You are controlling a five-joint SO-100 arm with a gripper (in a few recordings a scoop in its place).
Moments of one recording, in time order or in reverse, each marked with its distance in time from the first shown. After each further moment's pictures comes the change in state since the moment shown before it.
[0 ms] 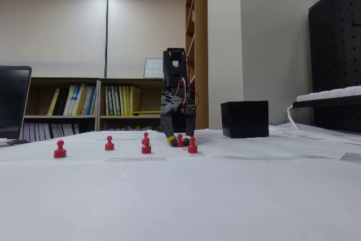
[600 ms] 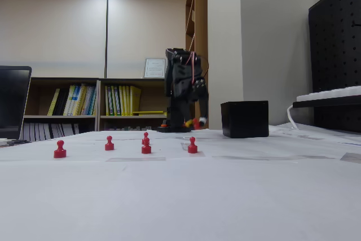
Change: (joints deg) arm -14.8 -31.4 23.3 82.0 -29.1
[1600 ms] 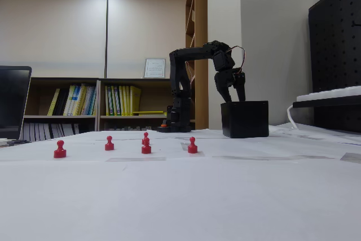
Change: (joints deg) arm -26.9 -1.3 -1.1 9.8 -12.7
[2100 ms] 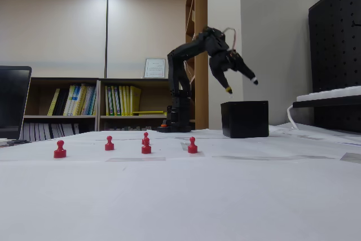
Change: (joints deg) arm 15.4 -10.8 11.2 4.3 6.3
